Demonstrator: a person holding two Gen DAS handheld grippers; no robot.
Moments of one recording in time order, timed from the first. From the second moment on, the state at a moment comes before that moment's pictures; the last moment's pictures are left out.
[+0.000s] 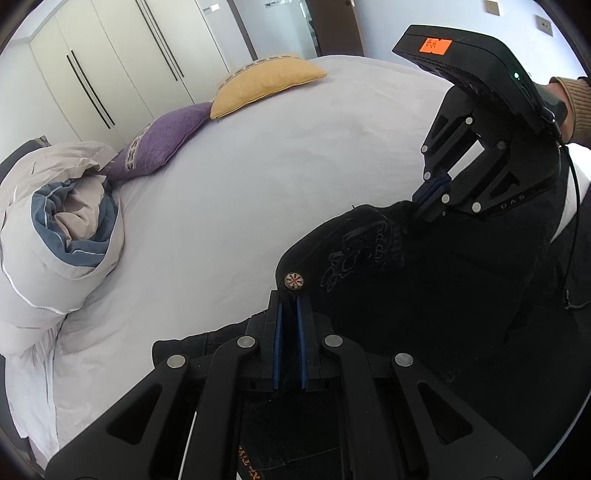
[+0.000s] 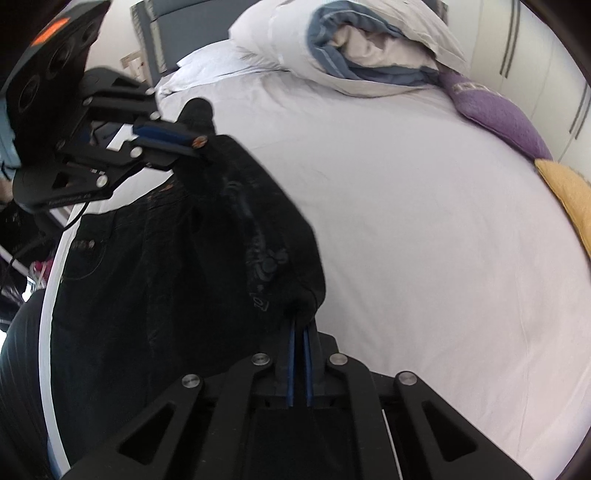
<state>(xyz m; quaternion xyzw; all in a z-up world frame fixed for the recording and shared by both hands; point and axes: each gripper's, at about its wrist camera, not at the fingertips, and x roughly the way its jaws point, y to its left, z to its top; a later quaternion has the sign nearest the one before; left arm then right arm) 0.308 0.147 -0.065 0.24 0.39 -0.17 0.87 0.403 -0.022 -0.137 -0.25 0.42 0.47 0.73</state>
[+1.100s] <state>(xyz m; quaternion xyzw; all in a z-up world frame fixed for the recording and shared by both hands) 0.064 0.134 -0.111 0.34 0.41 -0.22 0.82 0.154 0.001 -0.173 -0.49 0.35 0.50 0.62</state>
